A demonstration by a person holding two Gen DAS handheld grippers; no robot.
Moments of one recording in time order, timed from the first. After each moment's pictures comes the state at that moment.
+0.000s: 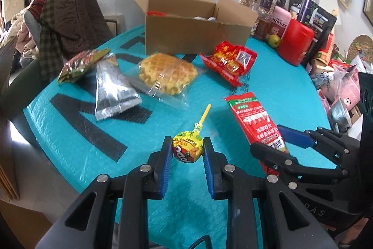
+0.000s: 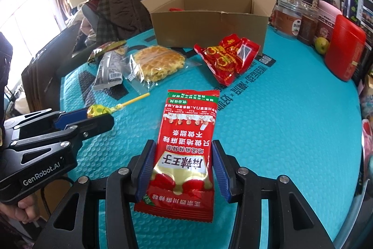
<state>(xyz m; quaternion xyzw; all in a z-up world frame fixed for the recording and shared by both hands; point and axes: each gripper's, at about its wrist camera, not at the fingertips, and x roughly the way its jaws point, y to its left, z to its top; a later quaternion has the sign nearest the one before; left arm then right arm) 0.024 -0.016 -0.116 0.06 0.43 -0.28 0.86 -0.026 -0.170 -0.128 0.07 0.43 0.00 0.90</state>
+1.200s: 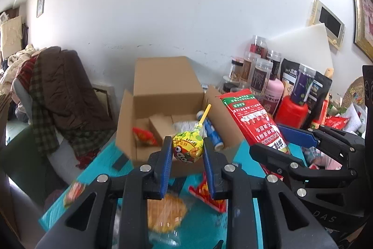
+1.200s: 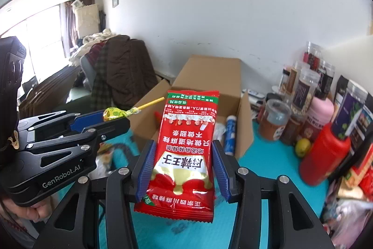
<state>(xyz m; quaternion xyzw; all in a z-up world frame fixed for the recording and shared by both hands) 0.121 -0.080 0.015 0.04 0.27 -0.31 0.91 0.061 -0.220 0.016 0.00 0.29 -0.01 0.96</state>
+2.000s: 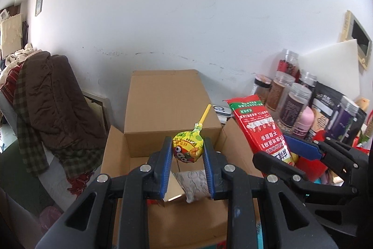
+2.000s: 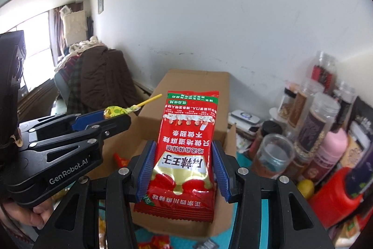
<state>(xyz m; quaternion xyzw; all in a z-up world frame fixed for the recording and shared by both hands) 0.256 -0.149 0.011 0.02 0.28 -0.29 0.92 0.188 -0.285 0.016 0.01 0.27 -0.02 0.96</state>
